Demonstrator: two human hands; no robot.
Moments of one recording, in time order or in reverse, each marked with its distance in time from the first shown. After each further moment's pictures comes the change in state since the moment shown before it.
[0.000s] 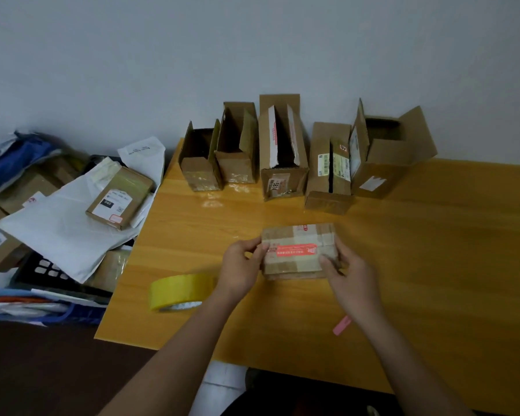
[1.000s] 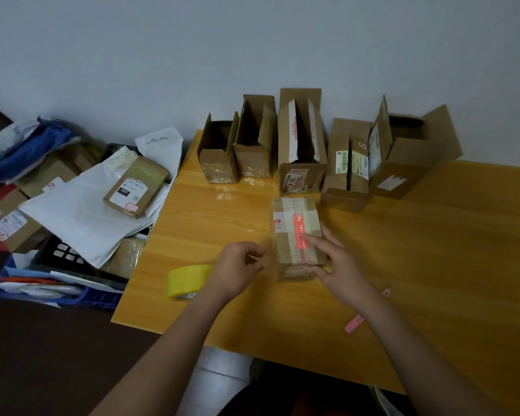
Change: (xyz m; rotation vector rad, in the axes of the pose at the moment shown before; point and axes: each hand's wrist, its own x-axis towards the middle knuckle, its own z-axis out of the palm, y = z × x) left_hand -0.006 -0.022 -0.045 0.349 -0.128 0.183; right_hand 0.021 -0.005 0.025 -0.024 -0.364 -0.231
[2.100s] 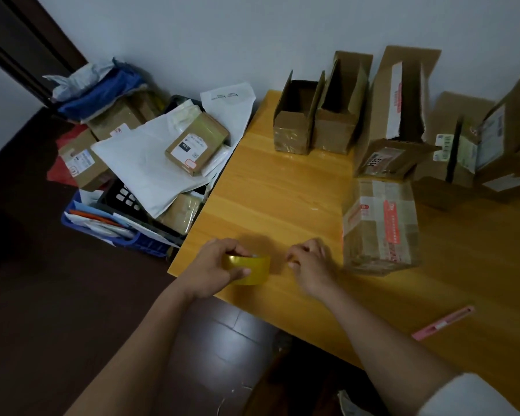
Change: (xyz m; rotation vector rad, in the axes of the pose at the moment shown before) left_hand -0.072 -0.108 -0.092 -0.040 -0.065 -0.180; right_hand 0.058 -0.001 0.180 -0.432 -0.300 0.132
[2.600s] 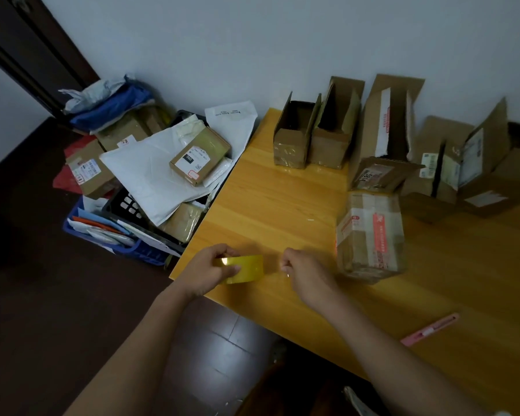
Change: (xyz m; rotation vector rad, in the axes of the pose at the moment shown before) left_hand -0.006 0.000 -0.010 -0.195 0.035 -0.128; right_hand -0.035 -0.030 -0.041 -0.036 0.049 -0.218
